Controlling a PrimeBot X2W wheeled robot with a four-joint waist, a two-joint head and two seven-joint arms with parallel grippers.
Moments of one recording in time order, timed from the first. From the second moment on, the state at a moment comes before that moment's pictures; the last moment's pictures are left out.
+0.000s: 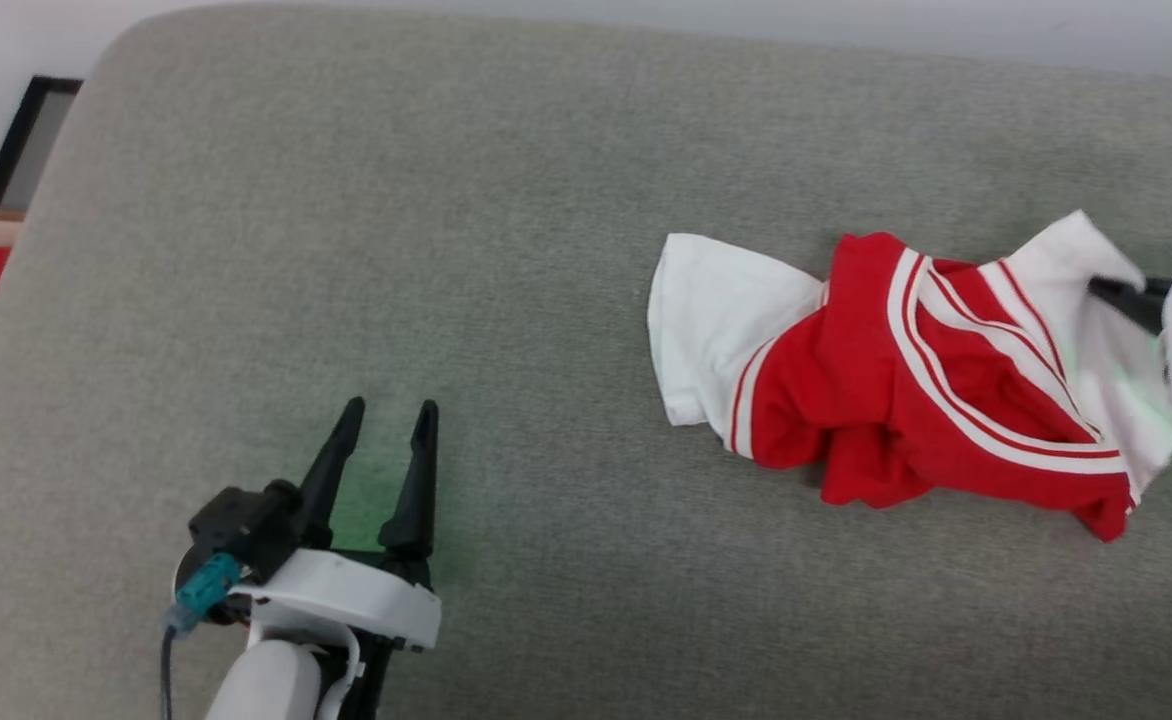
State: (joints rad) left arm -0.24 0.14 -0.14 0.28 -0.39 -0.13 -0.26; right arm -0.88 -0.79 0.73 0.38 0.96 0.13 0.60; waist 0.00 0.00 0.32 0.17
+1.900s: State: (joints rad) left arm -1.22 0.61 -1.10 0.43 -1.14 -0.13 0.67; right arm -0.36 -0.60 0.26 0.03 0.97 0.13 0.06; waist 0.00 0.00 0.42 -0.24
